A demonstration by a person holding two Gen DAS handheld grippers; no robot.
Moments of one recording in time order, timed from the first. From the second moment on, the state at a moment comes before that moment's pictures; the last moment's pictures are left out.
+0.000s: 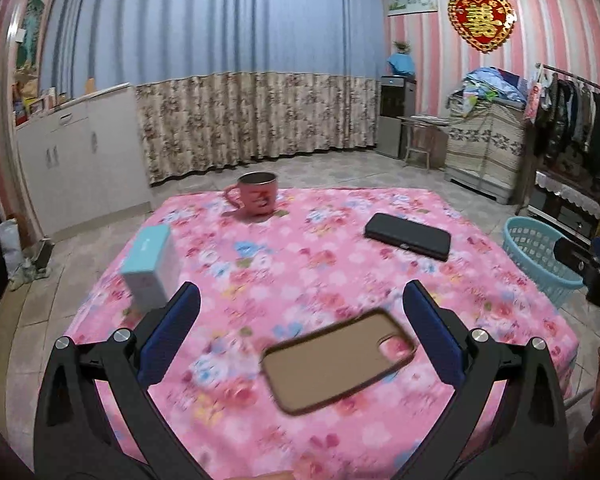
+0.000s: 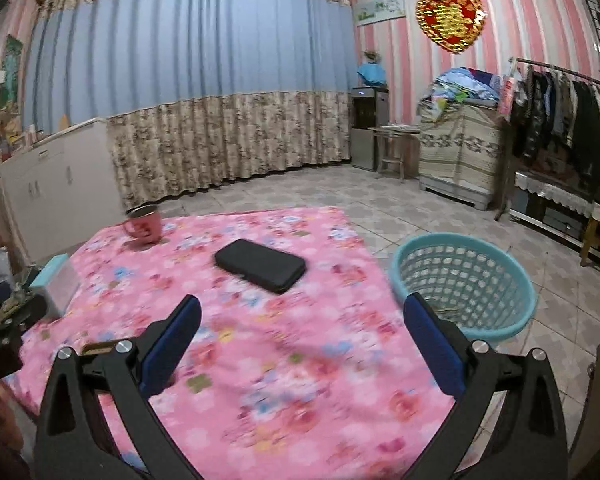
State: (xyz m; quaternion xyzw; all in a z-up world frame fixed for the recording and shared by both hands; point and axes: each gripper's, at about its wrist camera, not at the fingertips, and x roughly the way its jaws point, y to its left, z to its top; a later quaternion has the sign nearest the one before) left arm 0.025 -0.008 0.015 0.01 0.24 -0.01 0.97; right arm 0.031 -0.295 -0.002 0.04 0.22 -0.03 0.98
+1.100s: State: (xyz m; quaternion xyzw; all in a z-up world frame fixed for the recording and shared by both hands) left arm -0.012 0.006 -0.007 0.02 0.21 0.00 0.98; right arm -0.013 -0.238 -0.047 0.03 0.19 -0.01 0.98
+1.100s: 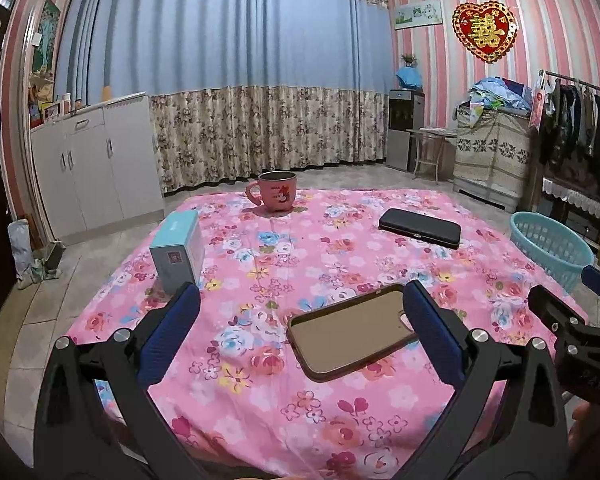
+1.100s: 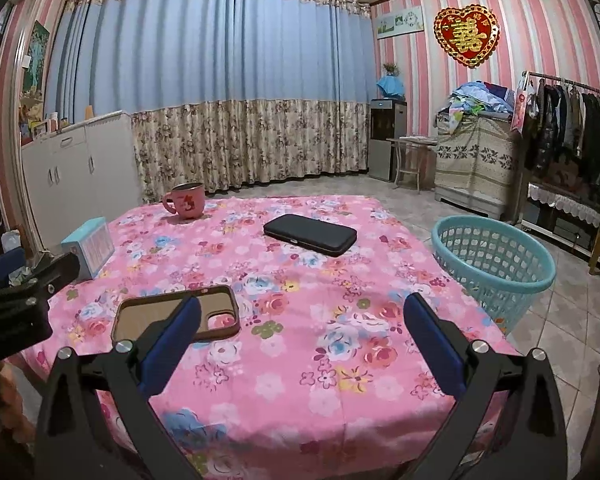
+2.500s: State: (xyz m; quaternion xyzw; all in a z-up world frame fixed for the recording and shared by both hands) left arm -0.007 0.004 -0.013 0.01 0.21 0.01 0.98; right arm -0.009 -0.229 -0.052 0.01 0.19 -0.01 0.98
